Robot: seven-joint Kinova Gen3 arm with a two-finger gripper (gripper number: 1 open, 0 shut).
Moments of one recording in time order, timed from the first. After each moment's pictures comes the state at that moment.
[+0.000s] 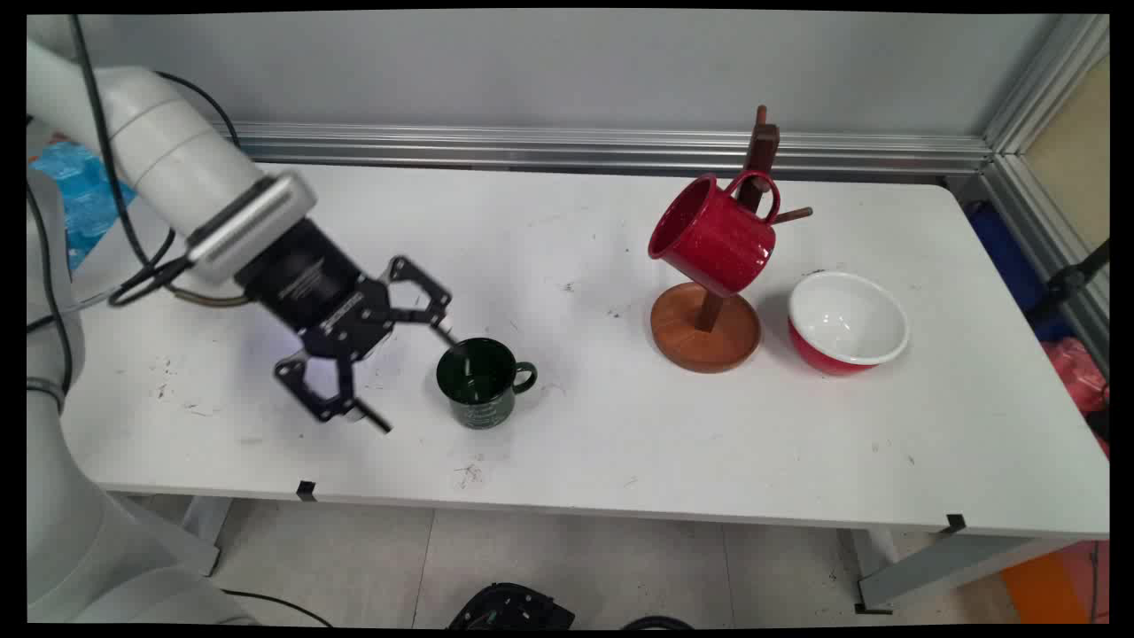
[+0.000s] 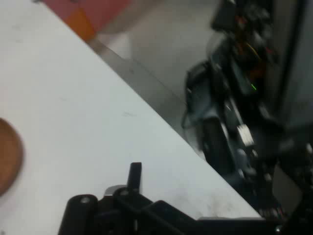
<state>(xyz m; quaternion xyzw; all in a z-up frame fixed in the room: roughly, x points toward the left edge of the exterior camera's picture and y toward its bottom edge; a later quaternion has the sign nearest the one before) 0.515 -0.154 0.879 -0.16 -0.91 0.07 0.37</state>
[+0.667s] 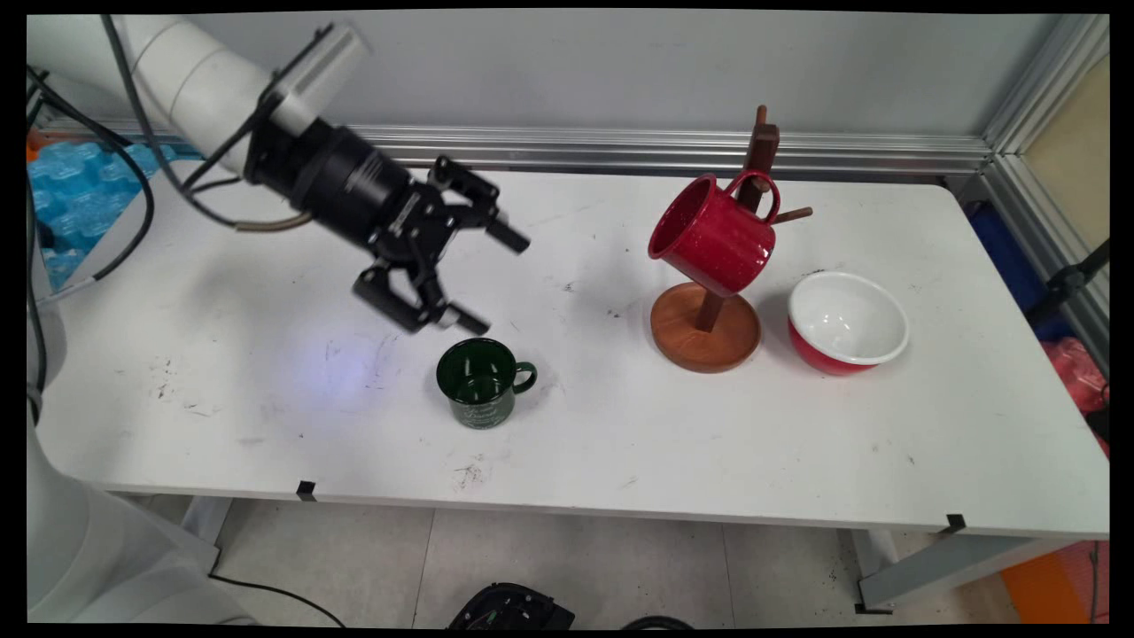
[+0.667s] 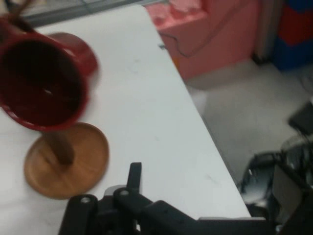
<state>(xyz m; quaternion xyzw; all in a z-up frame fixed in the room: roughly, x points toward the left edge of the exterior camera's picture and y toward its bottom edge) 0.502 -0.188 0.916 0.05 -0.88 0.08 0.46</state>
